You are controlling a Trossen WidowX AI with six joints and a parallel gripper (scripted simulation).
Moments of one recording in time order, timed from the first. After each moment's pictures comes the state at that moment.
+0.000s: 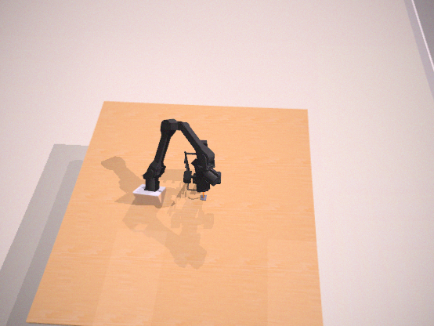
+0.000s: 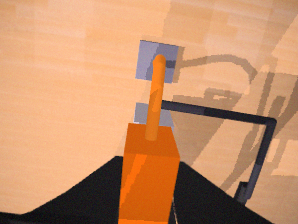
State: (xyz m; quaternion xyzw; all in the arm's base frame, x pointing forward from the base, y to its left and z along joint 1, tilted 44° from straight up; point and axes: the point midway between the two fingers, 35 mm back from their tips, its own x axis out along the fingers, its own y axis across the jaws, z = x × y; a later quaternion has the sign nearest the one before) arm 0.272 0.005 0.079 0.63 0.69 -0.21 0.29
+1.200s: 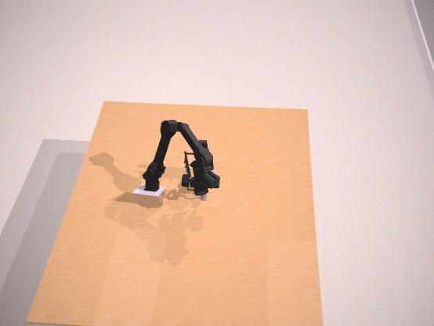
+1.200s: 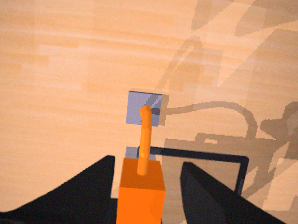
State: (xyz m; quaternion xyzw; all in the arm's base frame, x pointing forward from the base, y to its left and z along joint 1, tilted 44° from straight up) arm 0.272 -0.028 0.068 0.63 0.67 -0.25 0.32
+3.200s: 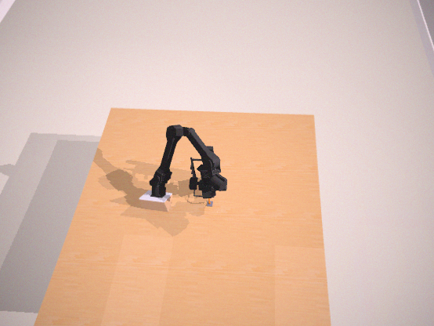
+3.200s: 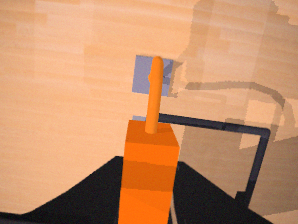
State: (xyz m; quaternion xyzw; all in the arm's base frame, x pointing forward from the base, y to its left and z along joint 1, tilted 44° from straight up) arm 0.271 0.000 0.077 0.63 0.68 -0.23 0.30
